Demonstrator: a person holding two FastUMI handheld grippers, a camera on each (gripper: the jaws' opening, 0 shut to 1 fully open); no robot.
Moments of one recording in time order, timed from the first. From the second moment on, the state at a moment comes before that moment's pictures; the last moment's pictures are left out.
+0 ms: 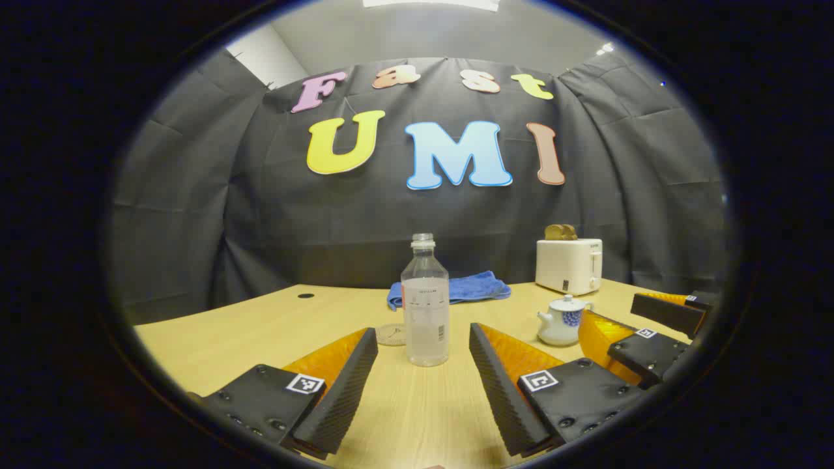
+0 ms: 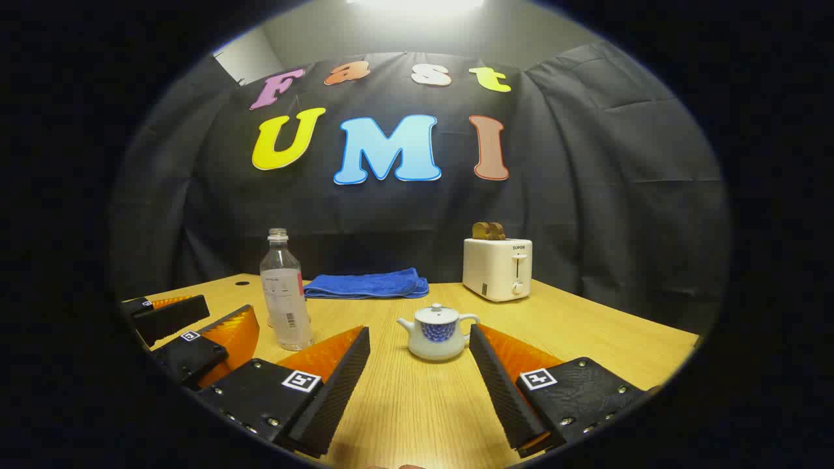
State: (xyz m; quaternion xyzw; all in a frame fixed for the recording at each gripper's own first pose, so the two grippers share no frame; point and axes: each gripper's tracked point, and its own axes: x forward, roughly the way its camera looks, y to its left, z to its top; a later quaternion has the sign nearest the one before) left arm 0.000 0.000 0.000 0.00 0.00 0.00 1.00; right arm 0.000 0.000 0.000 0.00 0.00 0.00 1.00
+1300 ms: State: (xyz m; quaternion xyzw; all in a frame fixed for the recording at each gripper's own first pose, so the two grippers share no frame) left arm 0.012 -0.006 -0.002 -0.02 0.01 -0.01 1.00; right arm 0.009 0.006 -0.002 0.02 0.01 0.02 1.00
